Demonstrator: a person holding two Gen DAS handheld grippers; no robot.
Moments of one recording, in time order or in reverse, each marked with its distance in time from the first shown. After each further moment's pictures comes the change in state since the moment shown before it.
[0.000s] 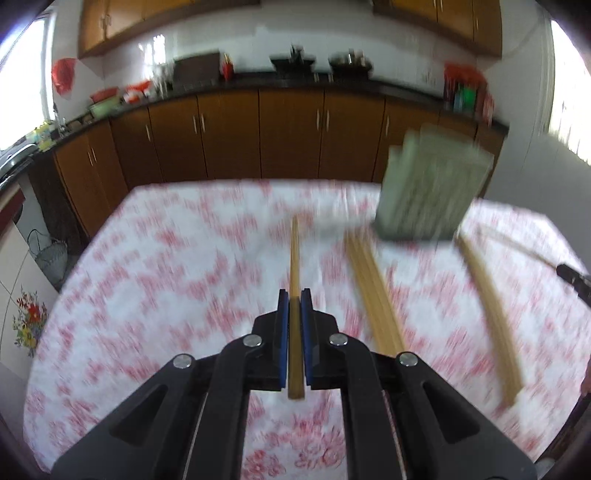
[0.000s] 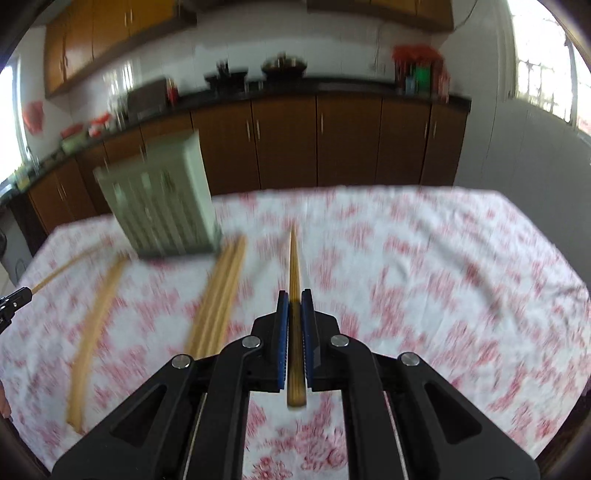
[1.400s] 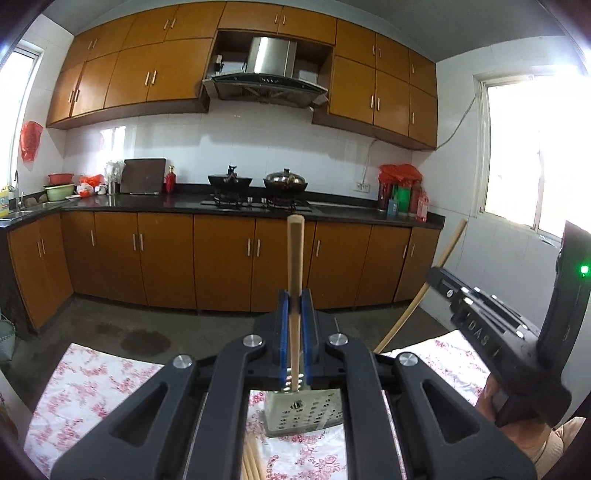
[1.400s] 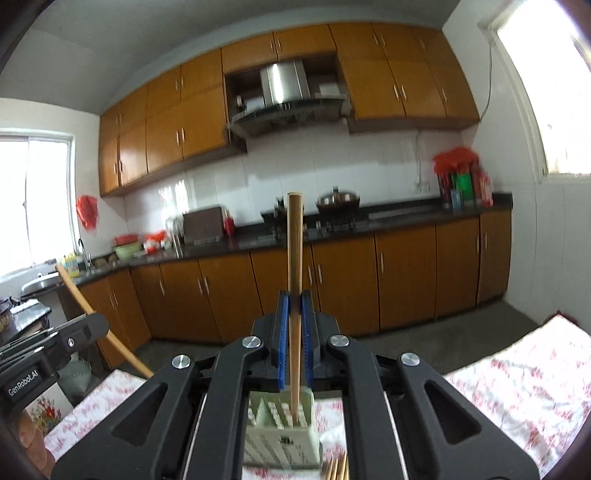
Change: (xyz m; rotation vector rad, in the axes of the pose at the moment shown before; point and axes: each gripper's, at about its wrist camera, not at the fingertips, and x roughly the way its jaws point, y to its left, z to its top) left arm -0.045 -0.104 0.157 0.049 -0.395 -0.237; right arm -0.020 0.057 0.133 0.034 -0.464 0.225
